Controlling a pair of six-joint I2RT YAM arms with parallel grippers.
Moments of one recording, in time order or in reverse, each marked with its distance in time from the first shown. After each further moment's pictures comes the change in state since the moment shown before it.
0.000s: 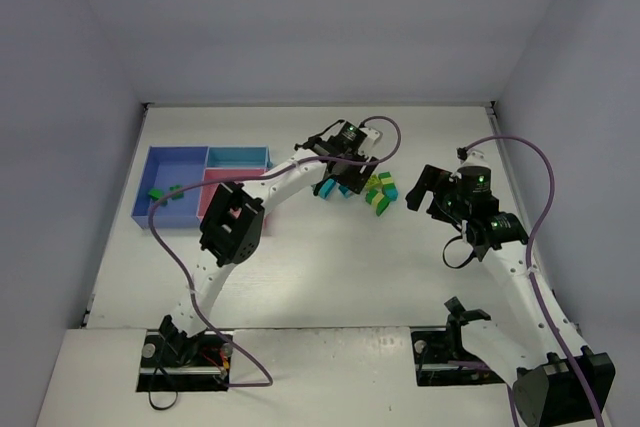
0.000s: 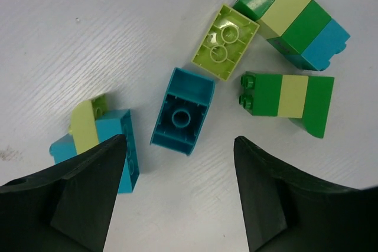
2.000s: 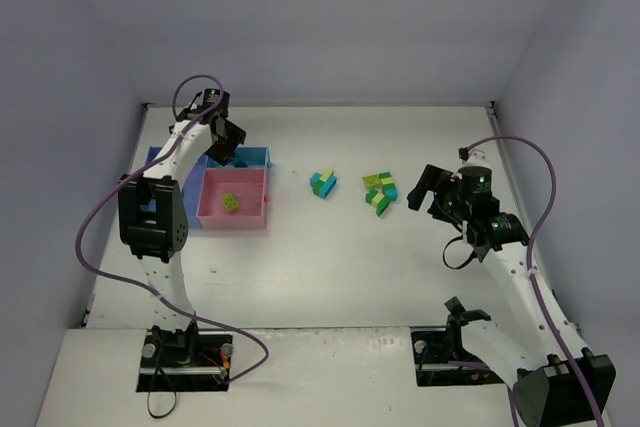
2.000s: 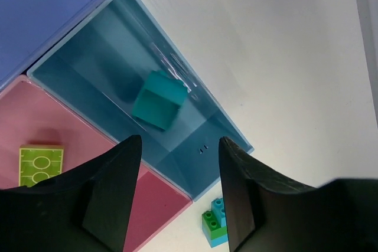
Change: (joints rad) left arm 0.589 -0.267 -0.270 -0.129 -0.152 -1.020; right arm 0.000 -0.006 0.000 -0.001 0.022 0.000
